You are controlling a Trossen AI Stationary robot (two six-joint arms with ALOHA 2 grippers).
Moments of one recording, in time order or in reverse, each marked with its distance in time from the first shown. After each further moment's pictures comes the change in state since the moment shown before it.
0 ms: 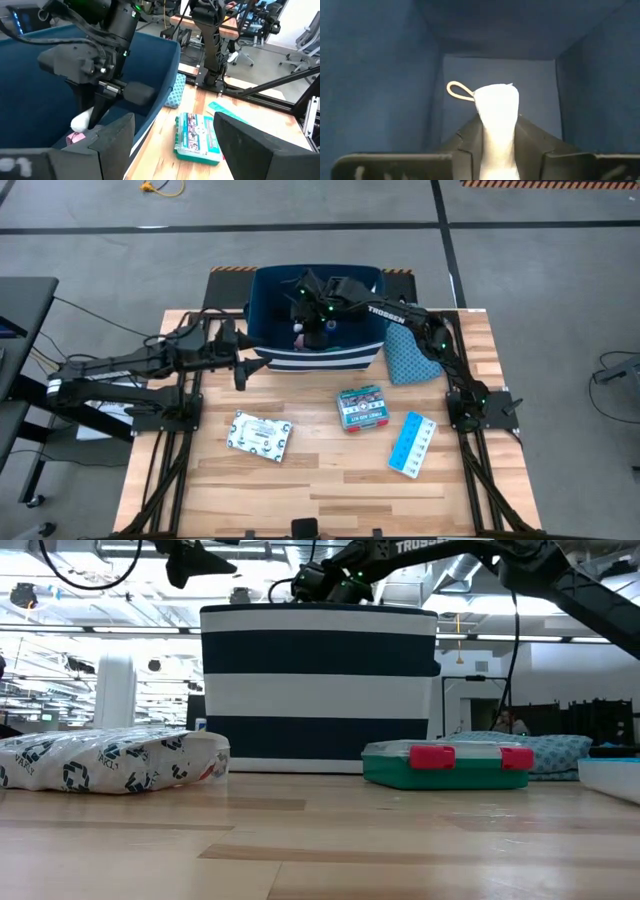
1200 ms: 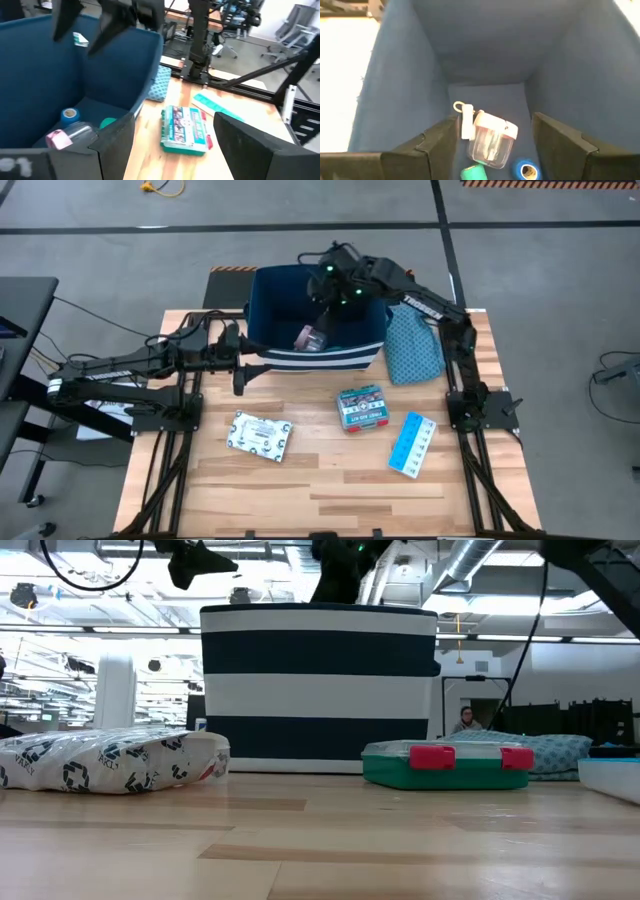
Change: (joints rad) left arm -0.002 0.007 0.000 -0.011 0.091 0.002; right arm 0.002 -0.239 0.016 -0.069 0.015 0.089
